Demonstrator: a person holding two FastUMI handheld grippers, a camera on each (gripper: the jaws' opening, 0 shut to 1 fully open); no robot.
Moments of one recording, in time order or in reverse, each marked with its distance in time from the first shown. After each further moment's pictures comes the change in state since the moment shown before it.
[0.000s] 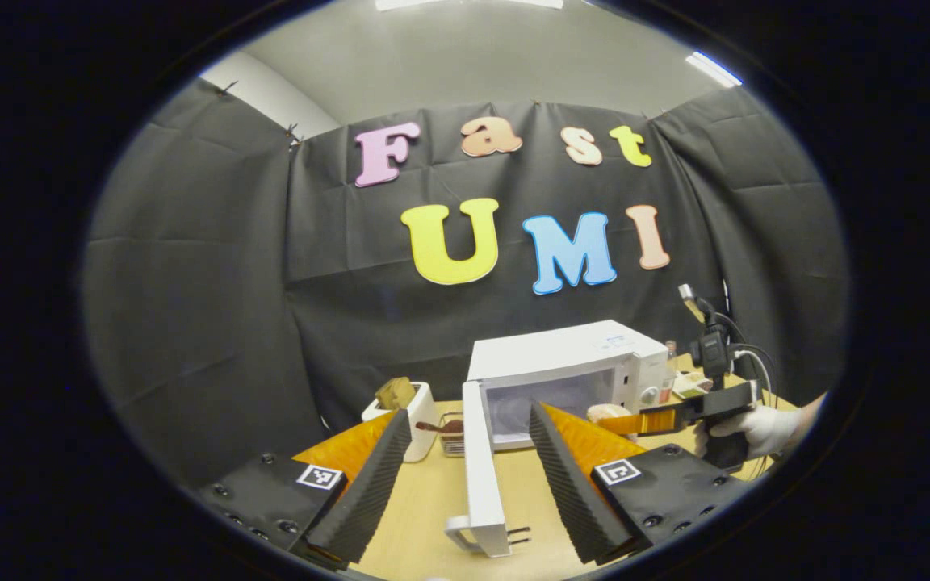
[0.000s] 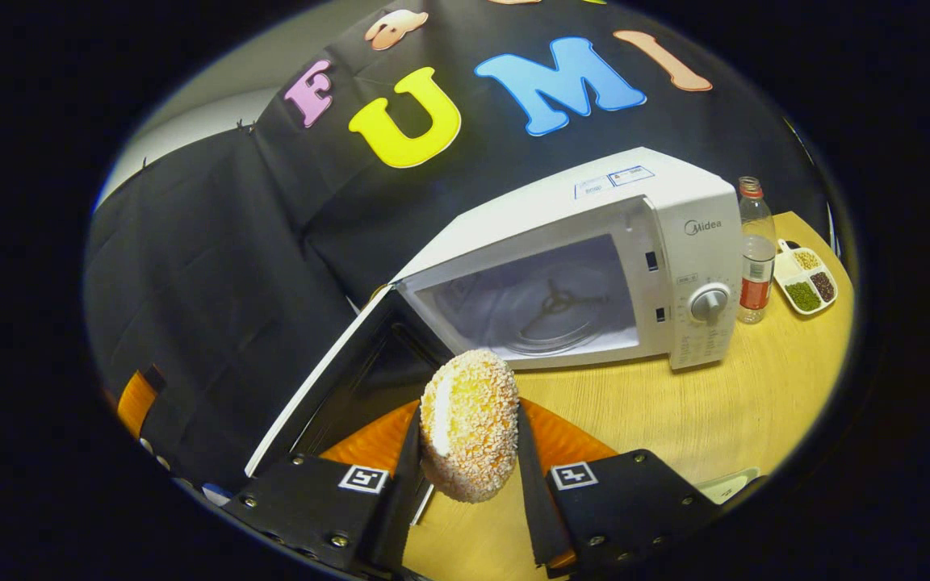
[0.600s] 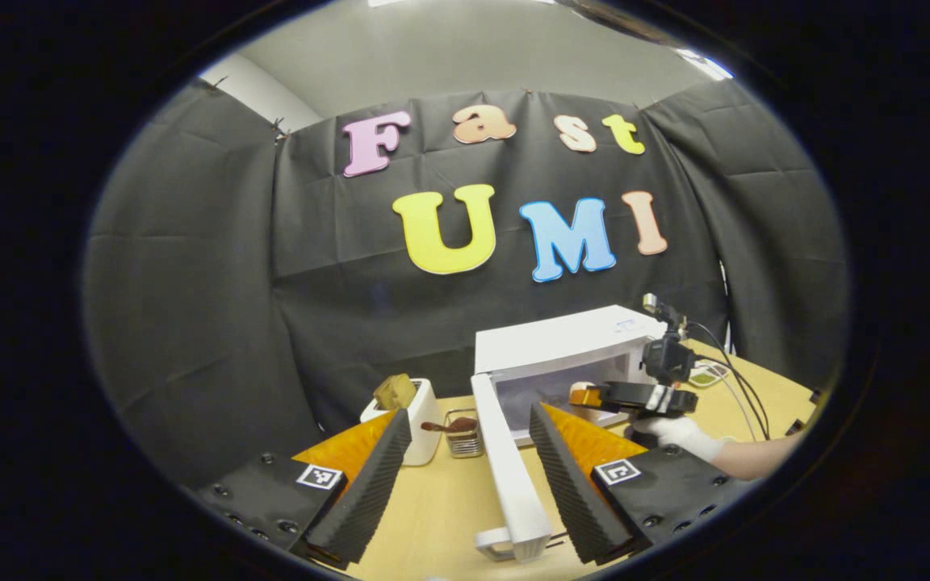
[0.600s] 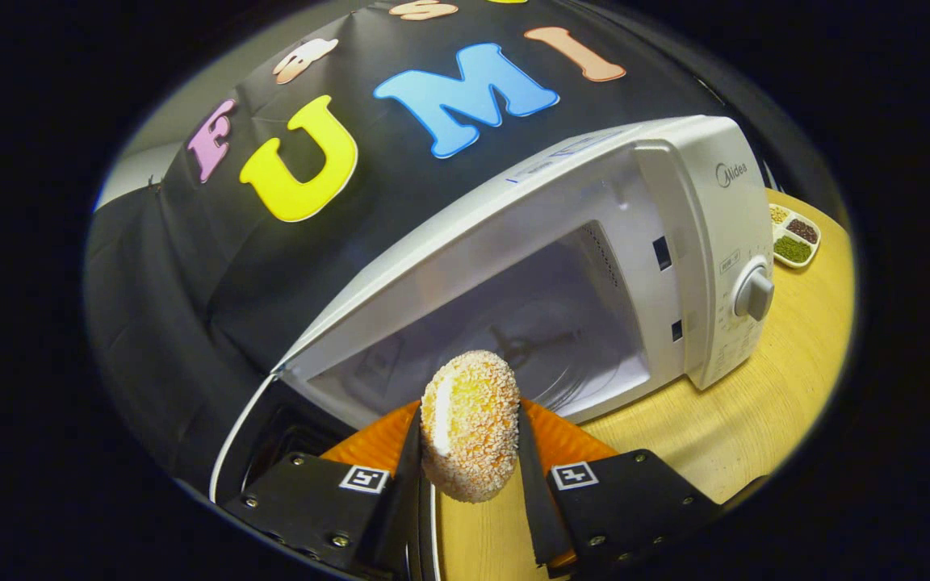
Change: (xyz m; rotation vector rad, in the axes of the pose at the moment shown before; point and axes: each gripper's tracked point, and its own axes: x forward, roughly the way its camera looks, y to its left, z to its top) left arm 0.043 0.023 -0.030 0.041 0.015 -0.041; right arm 0.135 -0.054 0.042 0.180 -0.275 -0.290
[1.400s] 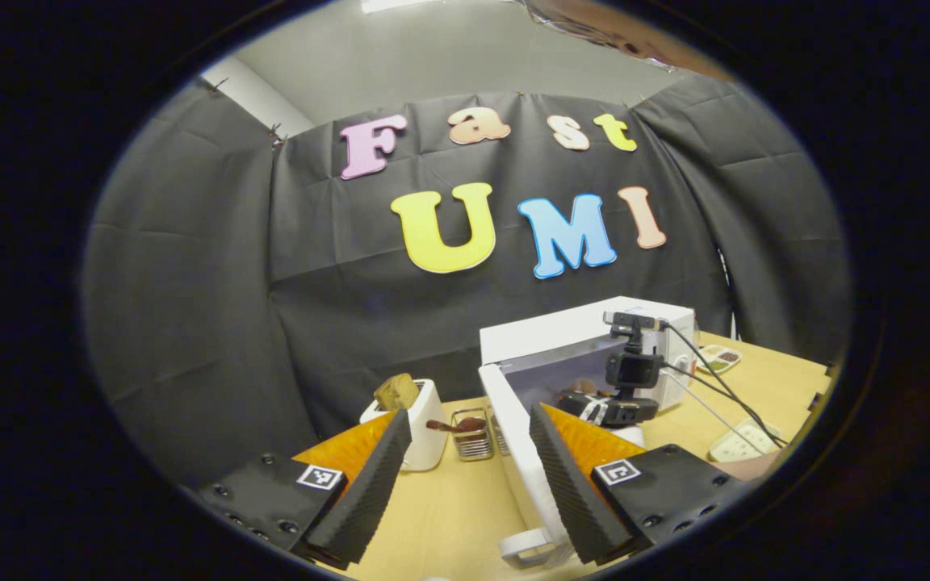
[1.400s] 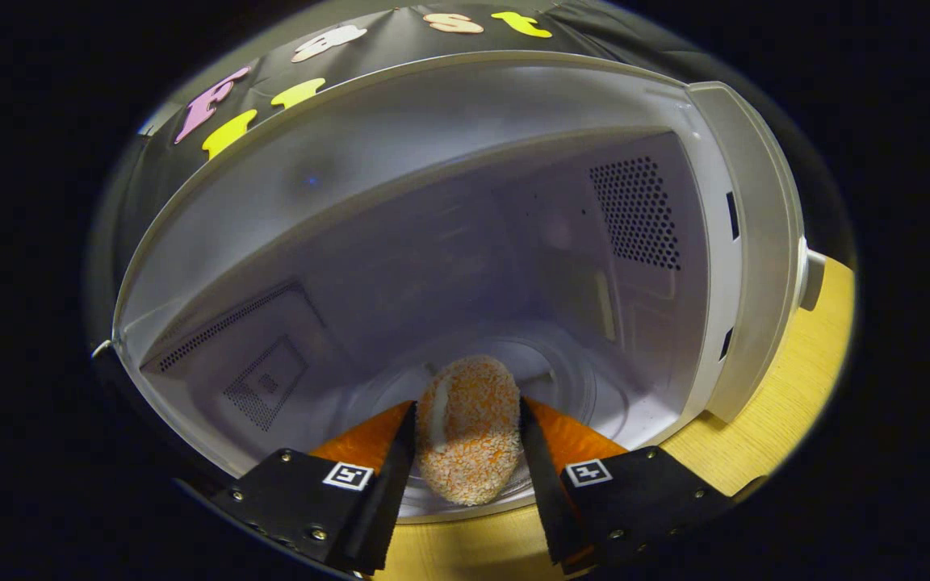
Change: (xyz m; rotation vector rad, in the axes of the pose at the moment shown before) left arm 0.022 0.004 -0.046 0.017 -0.034 -0.007; right arm 0.093 -0.038 -0.010 -0.151 -0.170 -0.246
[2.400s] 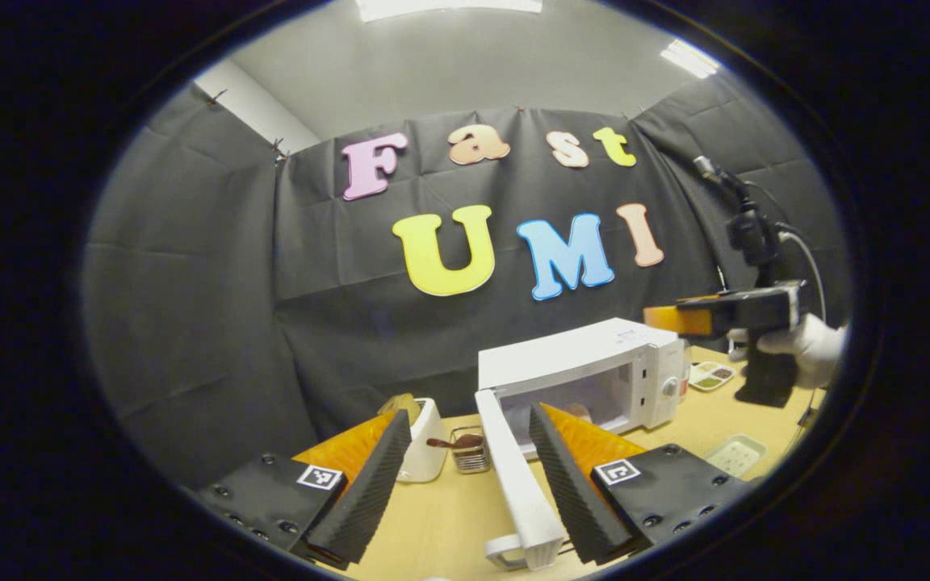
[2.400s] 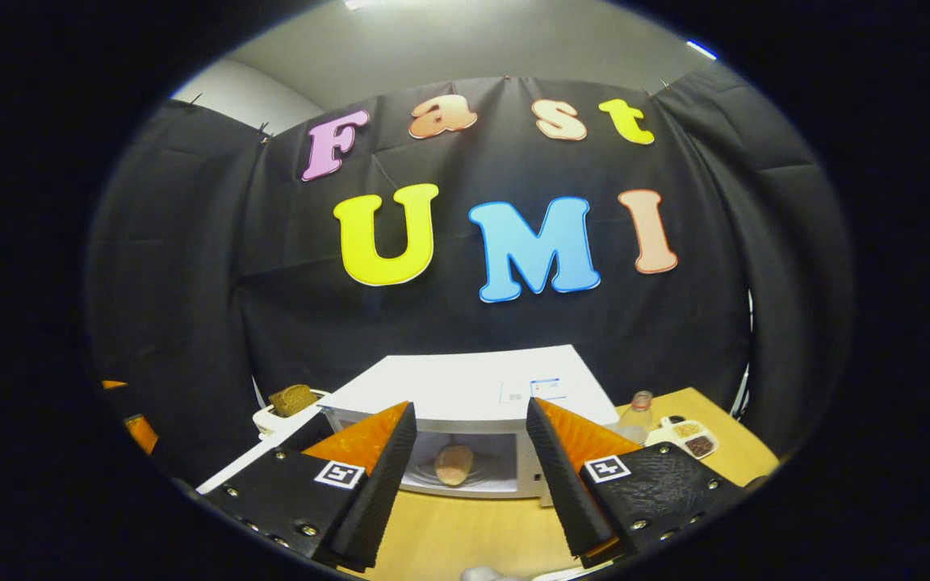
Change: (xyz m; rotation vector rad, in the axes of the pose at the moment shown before) left arm -0.030 -0.001 0.057 0.006 -0.063 0.028; right arm -0.279 -0.059 0.216 -0.323 -0.189 0.272
